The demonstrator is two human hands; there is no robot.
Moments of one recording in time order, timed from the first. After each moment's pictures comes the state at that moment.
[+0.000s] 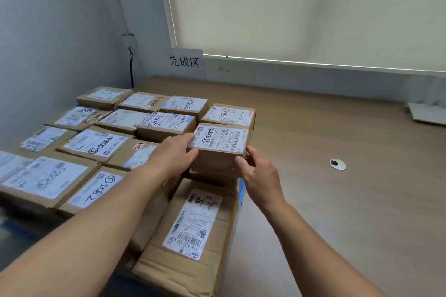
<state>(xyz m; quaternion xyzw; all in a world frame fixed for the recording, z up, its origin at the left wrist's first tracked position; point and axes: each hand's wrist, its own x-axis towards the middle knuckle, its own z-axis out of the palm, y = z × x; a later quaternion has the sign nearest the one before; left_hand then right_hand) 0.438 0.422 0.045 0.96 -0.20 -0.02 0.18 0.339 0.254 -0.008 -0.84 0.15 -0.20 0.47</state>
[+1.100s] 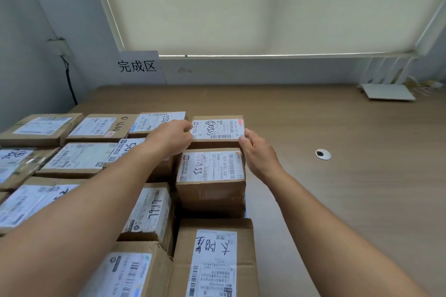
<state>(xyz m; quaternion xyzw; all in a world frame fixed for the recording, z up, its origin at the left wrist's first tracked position) 0.566 0.376 0.062 0.94 -0.29 -0.09 0.15 0.432 0.232 0.013 -0.83 0.24 -0.18 0.48</state>
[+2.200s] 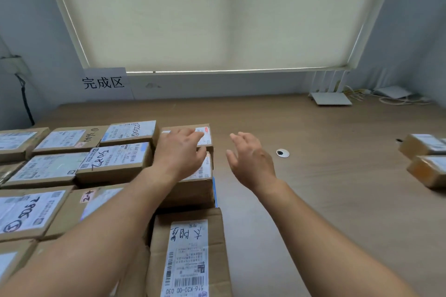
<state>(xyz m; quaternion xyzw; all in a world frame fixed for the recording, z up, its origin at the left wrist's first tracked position) 0.469 0.359 0.064 0.89 -0.45 0.10 0.08 0.355 0.239 0.033 -0.93 0.27 -0.22 0.14</state>
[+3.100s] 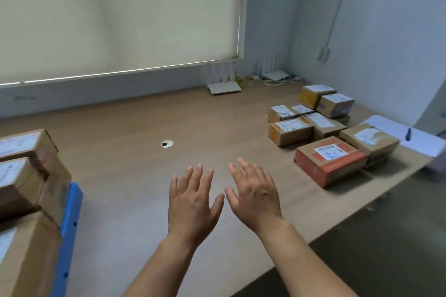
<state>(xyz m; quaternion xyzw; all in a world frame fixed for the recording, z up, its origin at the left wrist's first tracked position) 0.099 0.208 -0.016 0.81 -0.56 0.04 0.15 -0.018 0.121 -0.019 -0.88 0.38 -0.27 -0.07</state>
